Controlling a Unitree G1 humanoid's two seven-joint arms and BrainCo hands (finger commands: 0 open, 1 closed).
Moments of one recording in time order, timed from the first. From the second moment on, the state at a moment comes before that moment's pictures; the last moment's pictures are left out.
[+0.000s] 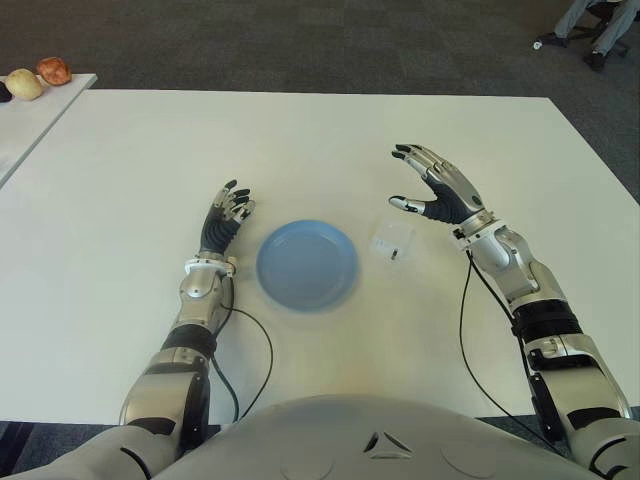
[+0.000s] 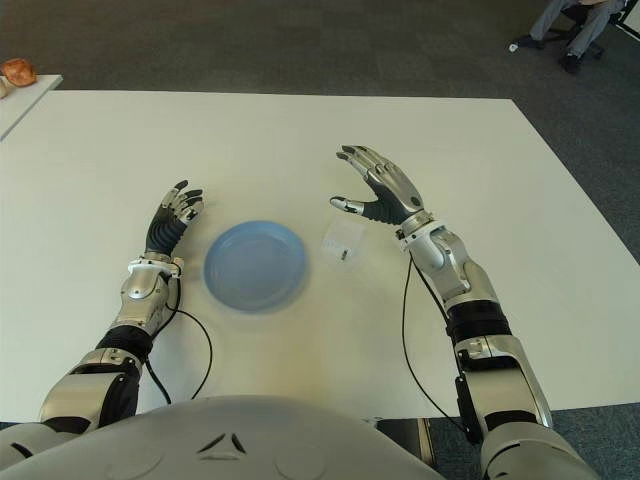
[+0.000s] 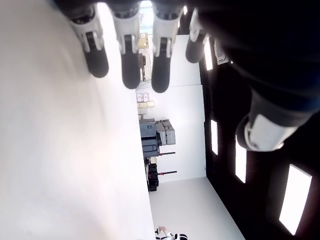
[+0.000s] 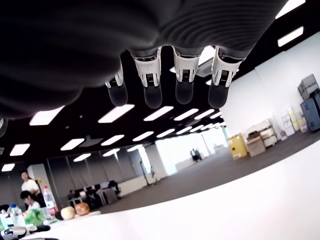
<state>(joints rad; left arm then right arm) -0.22 0.15 0.12 0.93 -0.02 -0.61 -0.08 -0.32 -0.50 0.16 0.42 -0.69 -0.60 -0.14</state>
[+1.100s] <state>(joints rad) -0.21 0.14 0.10 0.91 -0.01 -0.60 -0.07 -0.23 -0.57 0.29 0.23 -0.80 -0.29 0.01</state>
